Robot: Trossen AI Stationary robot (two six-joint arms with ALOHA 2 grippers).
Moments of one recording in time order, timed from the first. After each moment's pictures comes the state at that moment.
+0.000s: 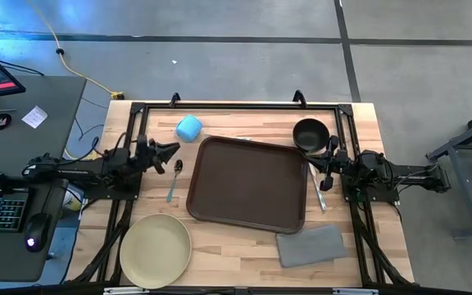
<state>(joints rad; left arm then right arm) 0.02 0.17 0.03 0.25 -0.48 -0.65 -0.05 0.01 0.02 0.06 0.19 -0.03</state>
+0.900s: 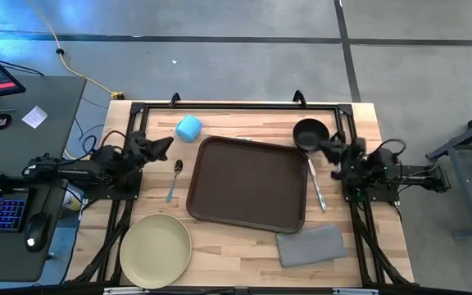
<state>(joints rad) 0.02 0.17 0.04 0.54 -0.40 -1.24 -0.05 0.01 0.02 0.44 0.31 0.33</state>
